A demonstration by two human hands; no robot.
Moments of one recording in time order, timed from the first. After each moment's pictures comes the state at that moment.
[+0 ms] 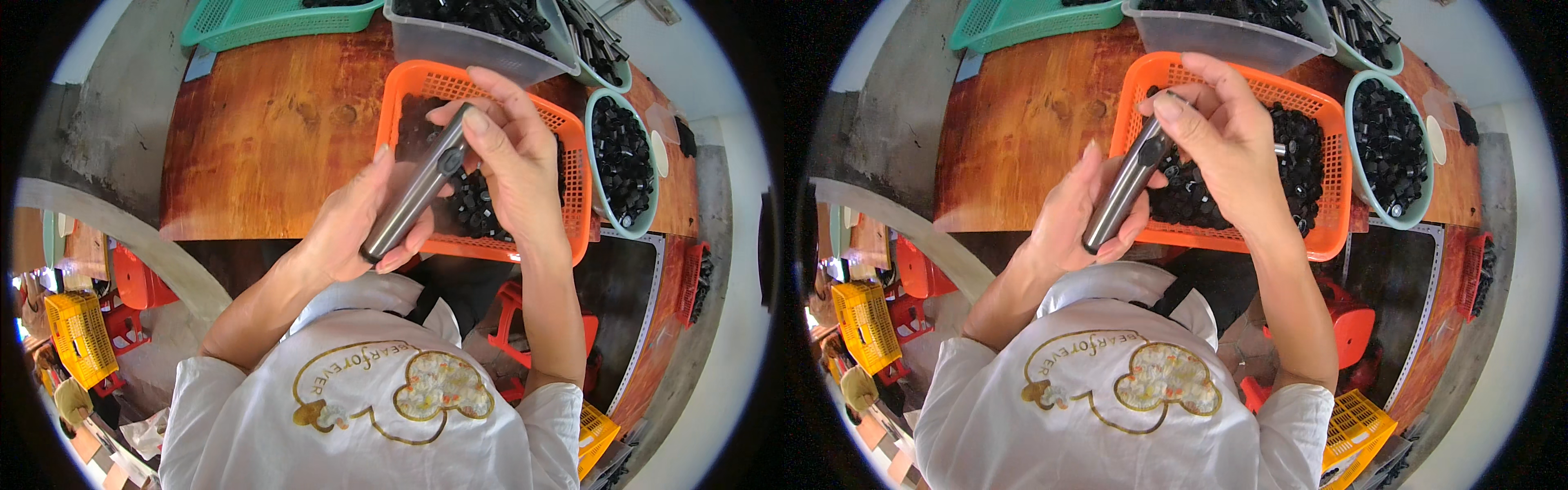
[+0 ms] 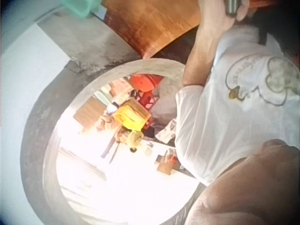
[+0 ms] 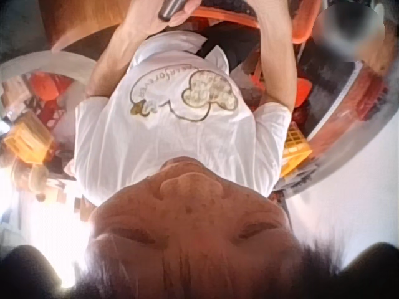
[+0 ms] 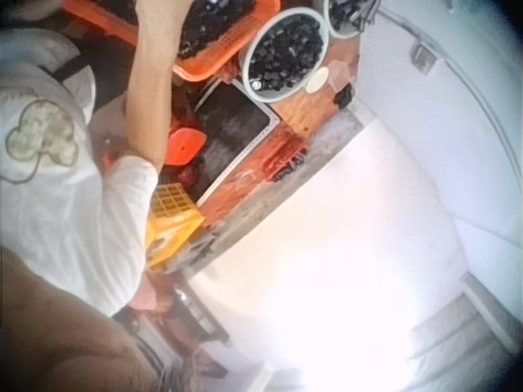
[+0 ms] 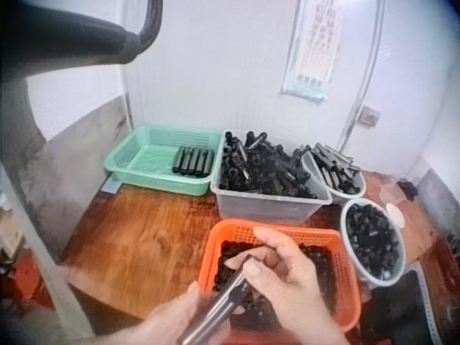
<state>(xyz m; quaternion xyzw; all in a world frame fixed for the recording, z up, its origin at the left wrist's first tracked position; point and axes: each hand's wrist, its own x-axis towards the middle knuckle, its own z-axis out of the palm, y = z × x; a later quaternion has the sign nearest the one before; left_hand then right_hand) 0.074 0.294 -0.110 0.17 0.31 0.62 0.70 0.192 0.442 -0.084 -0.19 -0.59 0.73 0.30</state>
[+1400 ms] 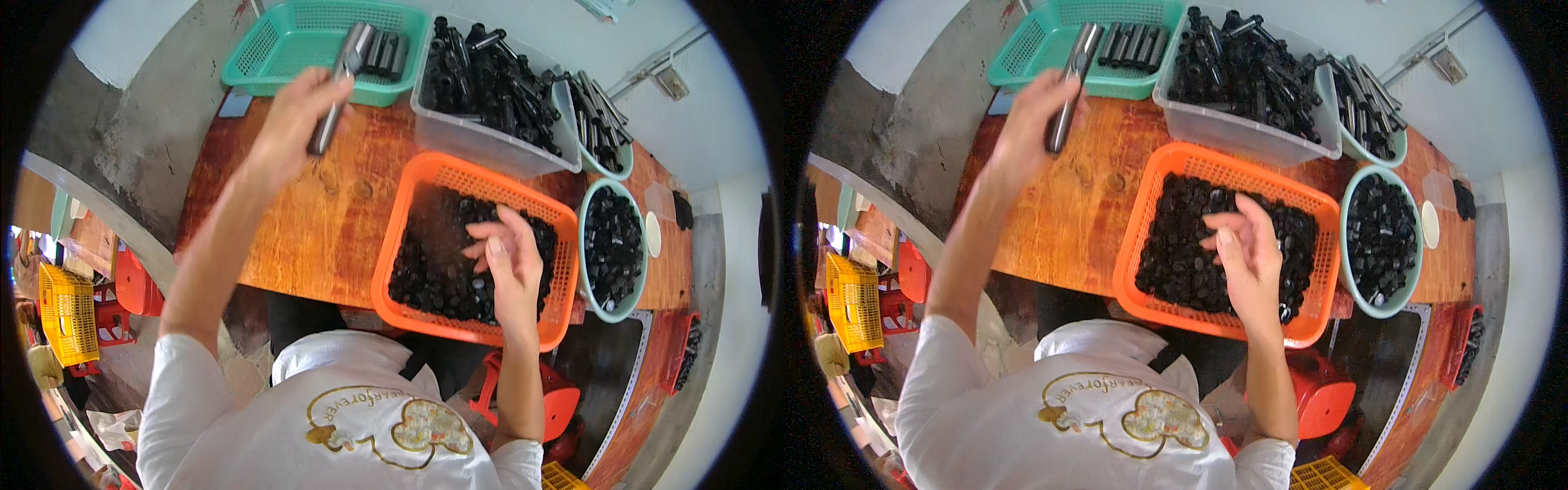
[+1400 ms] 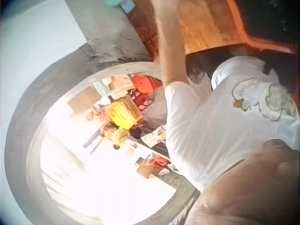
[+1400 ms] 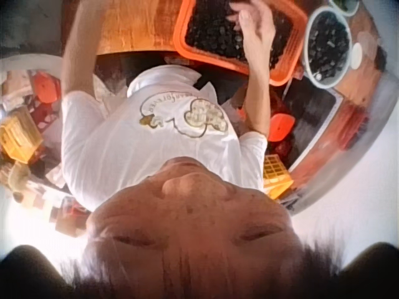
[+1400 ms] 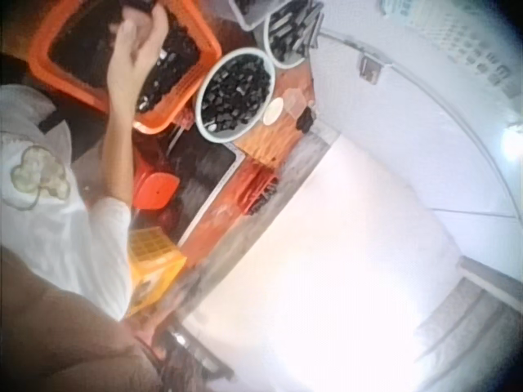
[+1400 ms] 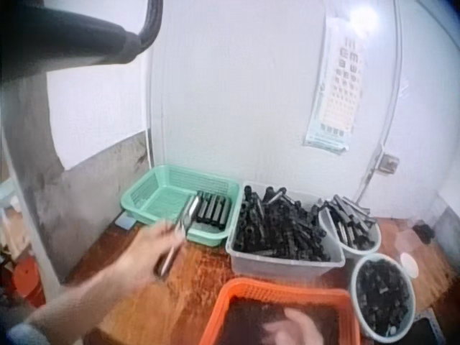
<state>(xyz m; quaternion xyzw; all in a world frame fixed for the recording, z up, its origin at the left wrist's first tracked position) -0.083 0.363 -0.078 0.27 0.64 0.65 0.31 0.219 0.458 -0.108 -0.28 -0.67 0.62 0.29</state>
